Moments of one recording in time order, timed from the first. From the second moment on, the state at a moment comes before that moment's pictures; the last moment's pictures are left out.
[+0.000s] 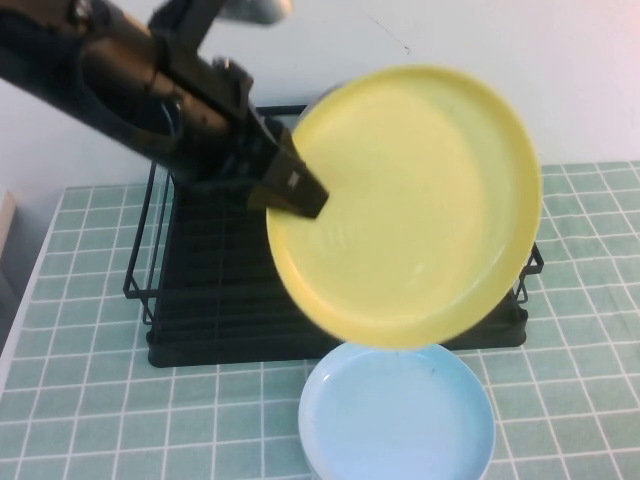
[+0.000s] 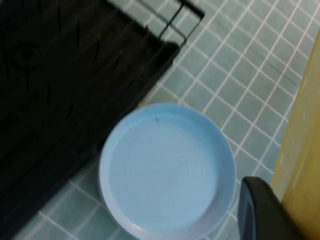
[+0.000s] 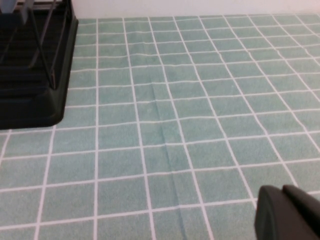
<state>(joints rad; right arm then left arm) -0.07 -0.01 0.01 -0.04 0.45 0.01 -0.41 1.51 -1.62 -0.63 1.26 0.46</state>
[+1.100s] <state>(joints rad) -0.07 -0.01 0.01 -0.04 0.45 0.01 -0.49 1.45 -0.70 -1.17 0.56 0.33</state>
